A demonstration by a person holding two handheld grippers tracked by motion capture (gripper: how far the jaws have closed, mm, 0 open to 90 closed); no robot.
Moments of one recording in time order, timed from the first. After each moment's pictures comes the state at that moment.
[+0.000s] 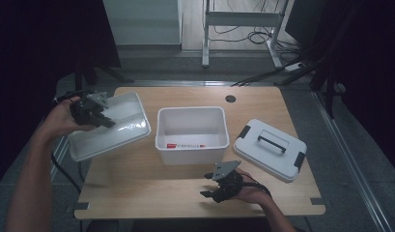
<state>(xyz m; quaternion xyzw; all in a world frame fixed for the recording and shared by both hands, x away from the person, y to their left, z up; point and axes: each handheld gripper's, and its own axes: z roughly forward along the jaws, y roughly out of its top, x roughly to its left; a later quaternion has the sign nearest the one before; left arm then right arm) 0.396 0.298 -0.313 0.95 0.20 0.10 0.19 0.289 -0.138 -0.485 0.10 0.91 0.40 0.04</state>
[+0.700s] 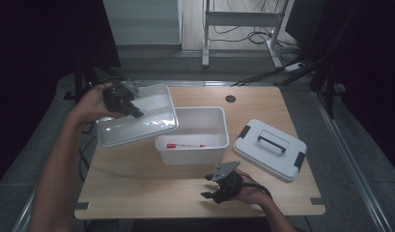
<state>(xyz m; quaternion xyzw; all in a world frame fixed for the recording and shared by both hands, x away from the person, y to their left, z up) 0.427 0.214 -0.295 0.97 0.14 0.08 0.20 0.290 -0.139 -0.493 0.10 0.91 0.39 0.04</state>
